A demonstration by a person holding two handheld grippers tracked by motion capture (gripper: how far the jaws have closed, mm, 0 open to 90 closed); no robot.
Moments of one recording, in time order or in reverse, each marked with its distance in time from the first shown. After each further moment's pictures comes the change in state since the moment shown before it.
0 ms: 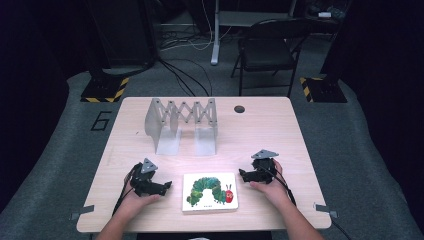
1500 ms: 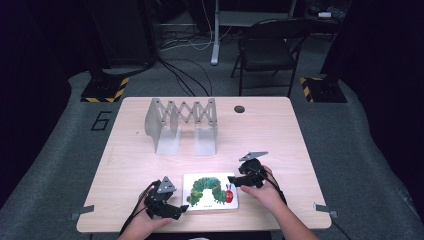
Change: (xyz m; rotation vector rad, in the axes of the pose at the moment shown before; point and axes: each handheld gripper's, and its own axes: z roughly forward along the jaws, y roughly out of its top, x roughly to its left) left arm -0.089 0.004 -0.031 0.071 -0.209 0.117; right arm 0.046 0.025 -0.023 0.117 0.208 0.002
